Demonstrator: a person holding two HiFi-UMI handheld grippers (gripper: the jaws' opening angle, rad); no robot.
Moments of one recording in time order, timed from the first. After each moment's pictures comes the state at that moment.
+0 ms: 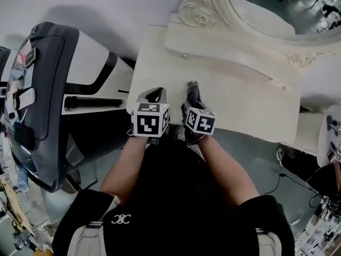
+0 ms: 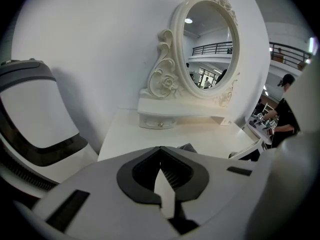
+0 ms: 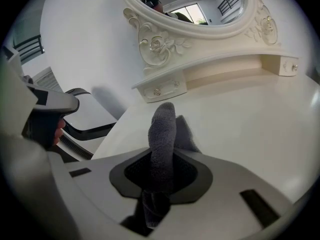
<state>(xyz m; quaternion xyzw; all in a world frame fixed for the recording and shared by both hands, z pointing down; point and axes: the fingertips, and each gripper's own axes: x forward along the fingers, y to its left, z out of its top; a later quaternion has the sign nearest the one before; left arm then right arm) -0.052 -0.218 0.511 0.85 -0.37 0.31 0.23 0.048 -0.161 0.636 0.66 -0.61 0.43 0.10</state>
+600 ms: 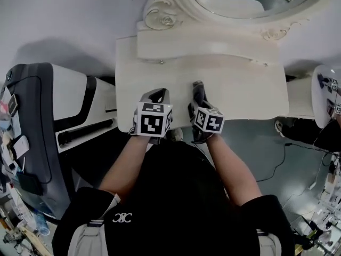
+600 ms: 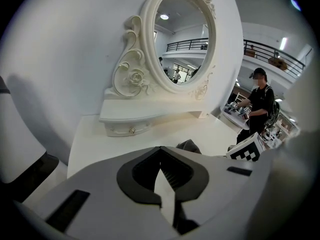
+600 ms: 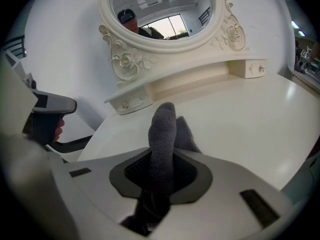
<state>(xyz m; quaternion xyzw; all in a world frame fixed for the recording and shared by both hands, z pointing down) 0.020 -0.212 0.517 0.90 -0.22 0.33 0.19 0.124 -0.121 0.637 0.74 -0.52 0.43 0.08</state>
